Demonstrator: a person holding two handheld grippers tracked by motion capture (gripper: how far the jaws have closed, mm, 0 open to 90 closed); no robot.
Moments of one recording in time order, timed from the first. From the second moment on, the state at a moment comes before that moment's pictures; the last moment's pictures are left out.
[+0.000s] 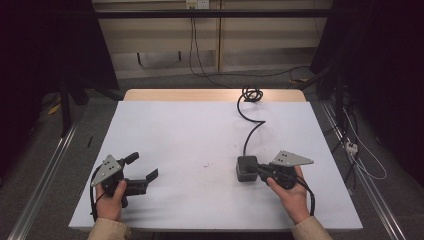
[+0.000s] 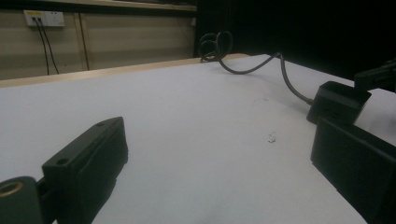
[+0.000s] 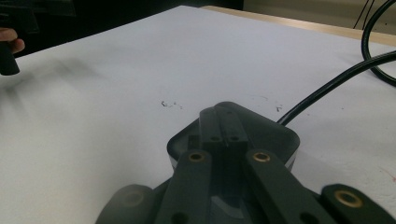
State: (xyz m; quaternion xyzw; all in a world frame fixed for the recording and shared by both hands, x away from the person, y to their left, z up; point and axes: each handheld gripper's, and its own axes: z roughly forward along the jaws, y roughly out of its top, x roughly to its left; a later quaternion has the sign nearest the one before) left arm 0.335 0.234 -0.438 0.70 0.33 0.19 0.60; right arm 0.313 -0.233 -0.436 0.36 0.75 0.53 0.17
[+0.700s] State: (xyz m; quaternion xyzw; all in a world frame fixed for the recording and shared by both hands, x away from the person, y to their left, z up) left arm 0.335 0.234 -0.438 0.71 0.33 0.19 0.60; right arm 0.313 -0.233 -0.438 0.36 0.75 0.52 0.17
